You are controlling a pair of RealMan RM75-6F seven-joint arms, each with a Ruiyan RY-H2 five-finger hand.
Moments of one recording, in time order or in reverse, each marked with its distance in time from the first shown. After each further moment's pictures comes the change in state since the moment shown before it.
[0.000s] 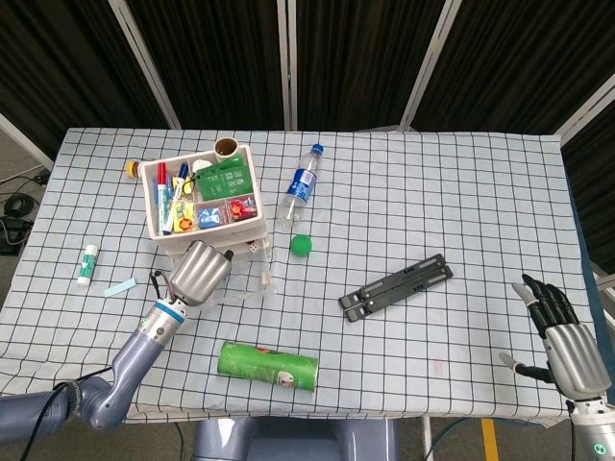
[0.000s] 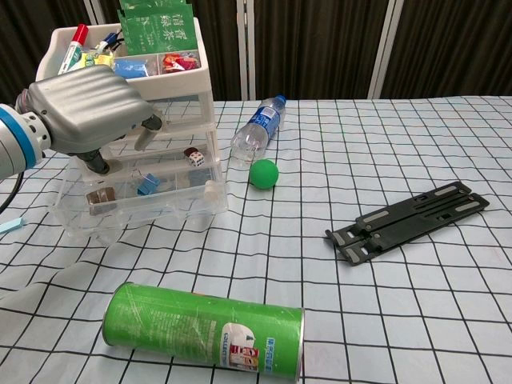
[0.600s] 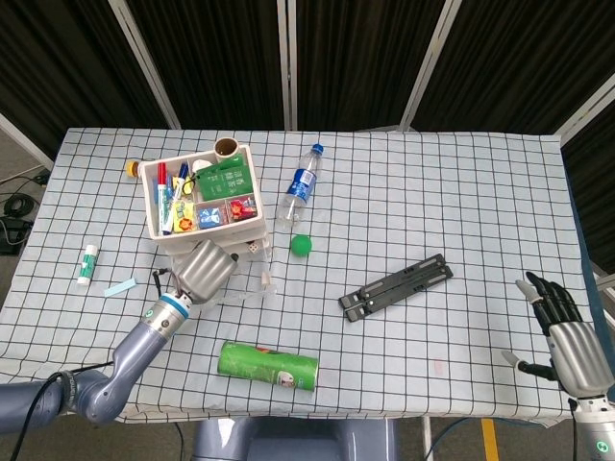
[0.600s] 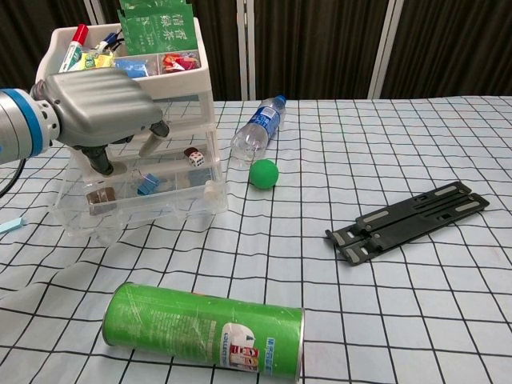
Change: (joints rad) left arm -0.098 0.103 -0.007 -0.110 -0.174 -0.131 0.056; right arm 0.004 0.000 0.008 0.008 0.016 -0.009 0.013
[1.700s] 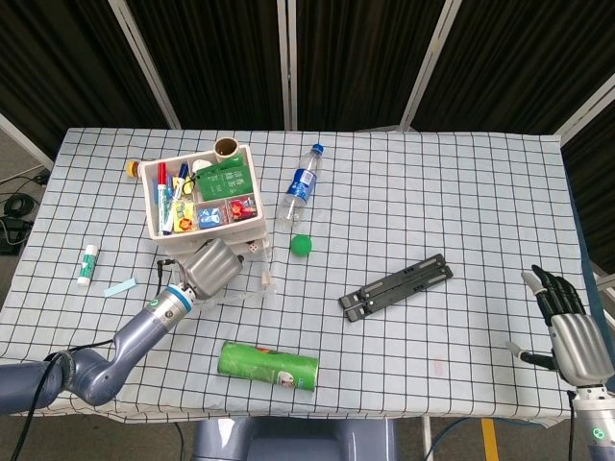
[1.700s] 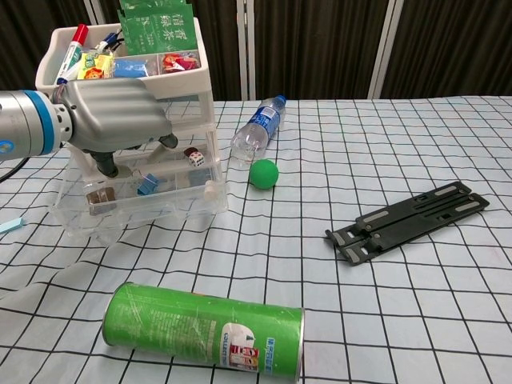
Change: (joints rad) left arm -0.115 0.020 0.095 0.102 0.044 -0.088 -0.111; right arm 0.017 -0.024 0.031 0.026 0.072 -0.047 -0.024
